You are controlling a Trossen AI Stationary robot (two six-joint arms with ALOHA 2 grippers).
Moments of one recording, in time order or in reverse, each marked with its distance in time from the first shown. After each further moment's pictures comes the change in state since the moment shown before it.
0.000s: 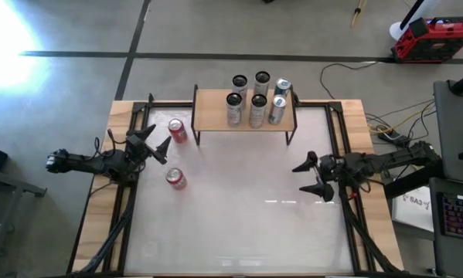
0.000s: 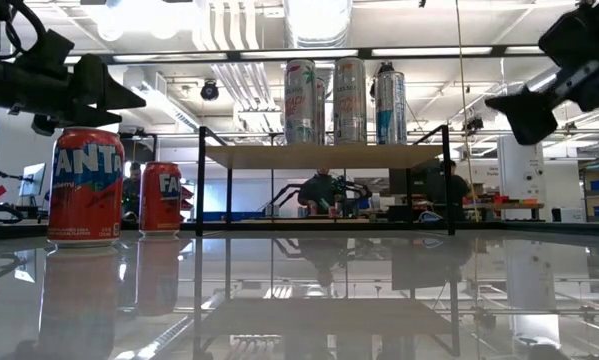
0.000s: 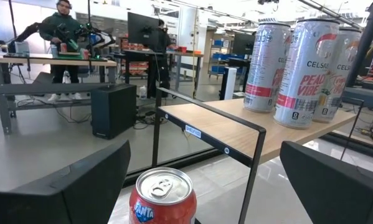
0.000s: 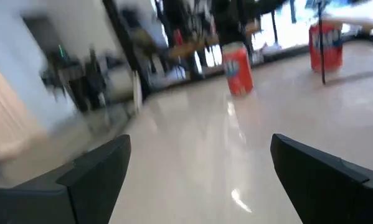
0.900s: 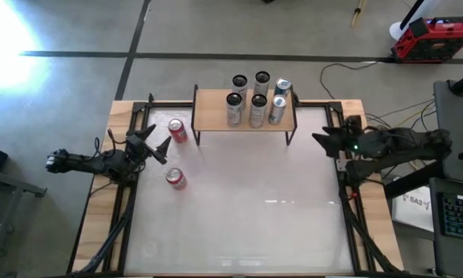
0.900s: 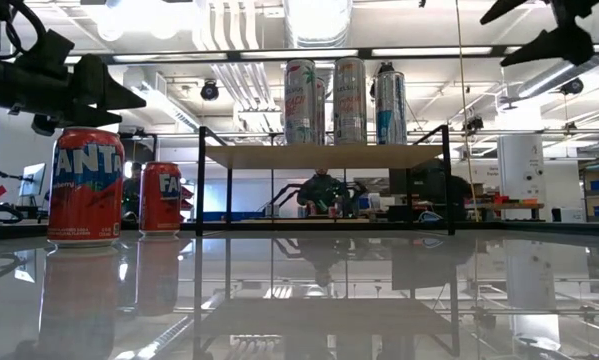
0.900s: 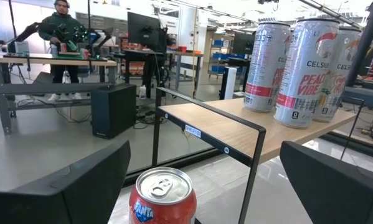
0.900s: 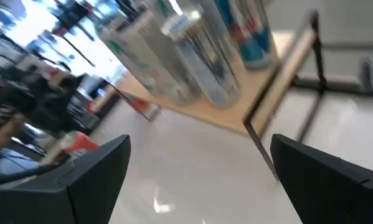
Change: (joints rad) left arm 0.000 0.002 0.000 0.000 0.000 0.000; right arm -0.005 0.322 0.827 -0.993 0.719 0.615
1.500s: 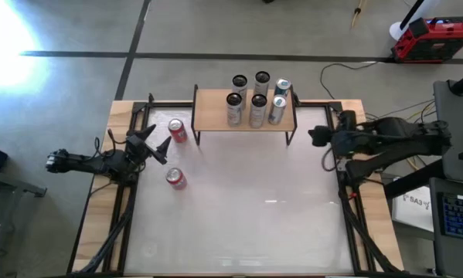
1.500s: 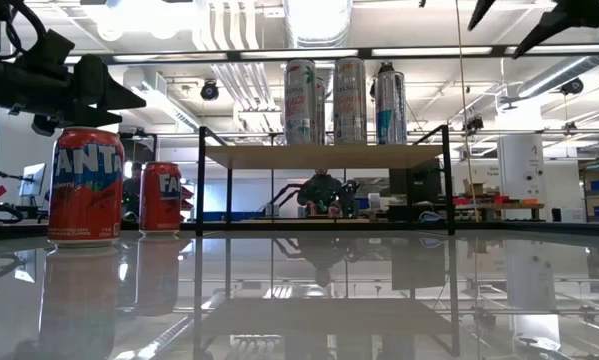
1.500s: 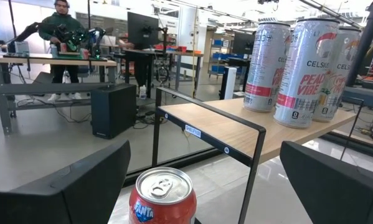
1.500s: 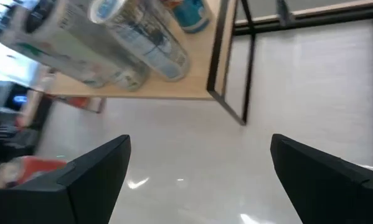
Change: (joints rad) left arm 0.000 0.000 0.000 0.000 0.000 0.000; right arm -0.023 0.482 0.408 -0.502 -0.054 0.570
